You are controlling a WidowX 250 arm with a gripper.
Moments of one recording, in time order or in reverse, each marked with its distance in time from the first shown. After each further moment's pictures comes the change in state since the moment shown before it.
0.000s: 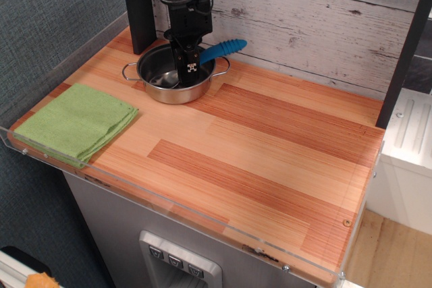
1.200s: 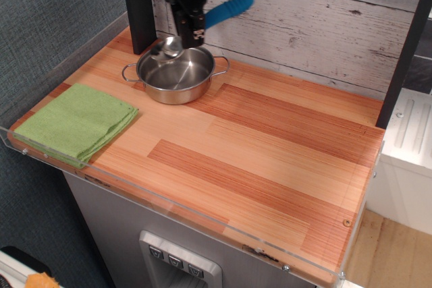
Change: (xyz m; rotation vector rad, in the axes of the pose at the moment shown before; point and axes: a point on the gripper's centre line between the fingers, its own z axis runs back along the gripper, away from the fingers) arm 0.018 -0.025 0.067 0.132 -0.045 0.022
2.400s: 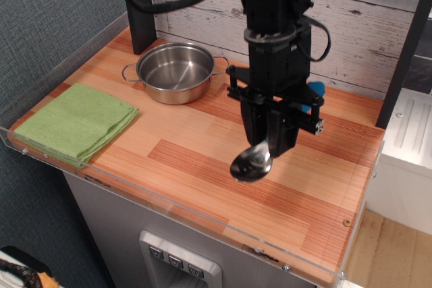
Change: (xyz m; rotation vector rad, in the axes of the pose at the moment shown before) arm 0.026 -0.174 -0.003 -0.284 0.103 0.492
